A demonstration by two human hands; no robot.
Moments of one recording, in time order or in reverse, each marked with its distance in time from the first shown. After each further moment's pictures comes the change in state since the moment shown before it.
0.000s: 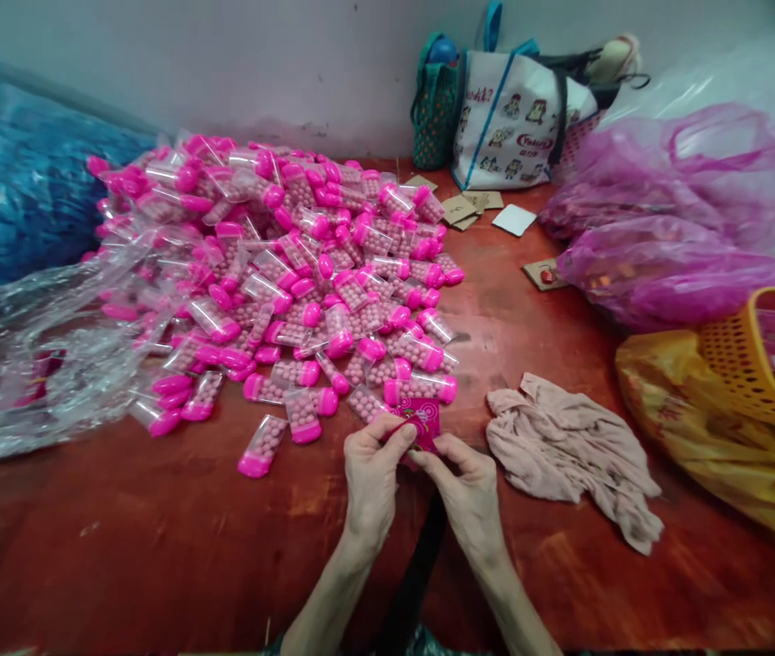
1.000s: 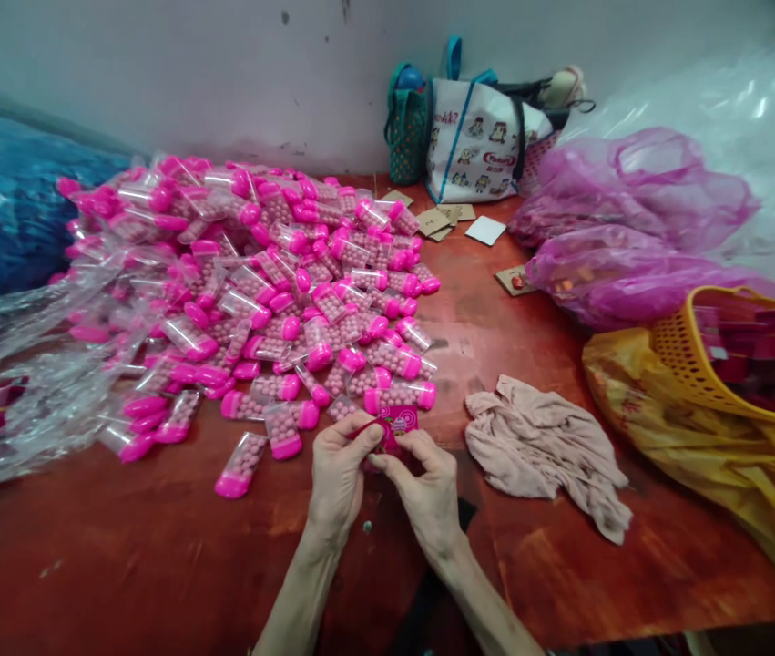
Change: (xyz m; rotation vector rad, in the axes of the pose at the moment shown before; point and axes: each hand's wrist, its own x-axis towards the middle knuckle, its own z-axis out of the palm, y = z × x) left_hand 0.015 0.018 -0.005 -0.132 -0.012 -0.054; right_hand 0.006 -0.005 0.018 -0.079 0.107 -0.145
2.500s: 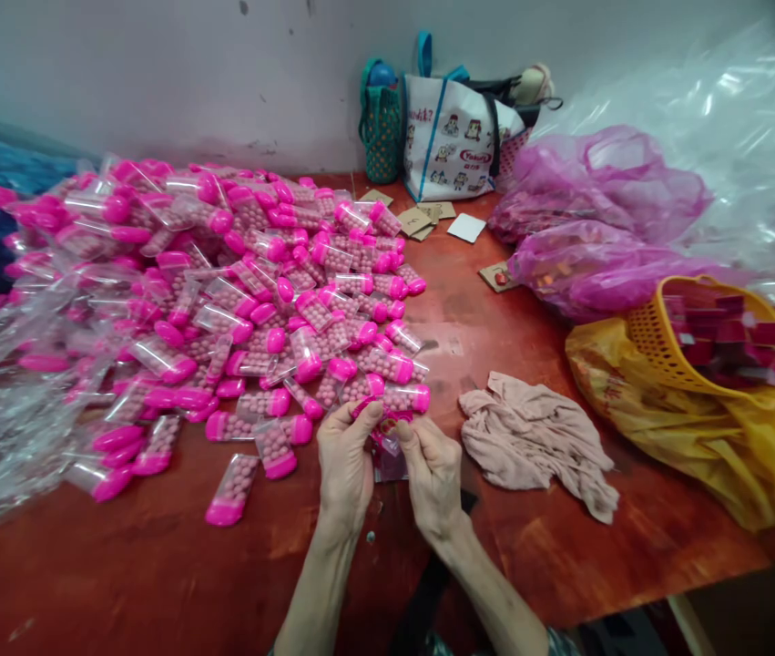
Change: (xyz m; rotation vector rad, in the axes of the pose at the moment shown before) left_hand 0.018 0.007 0.024 -0.082 0.058 0.018; right_hand 0.020 -0.009 -0.001 -0.078 0.091 -0.029
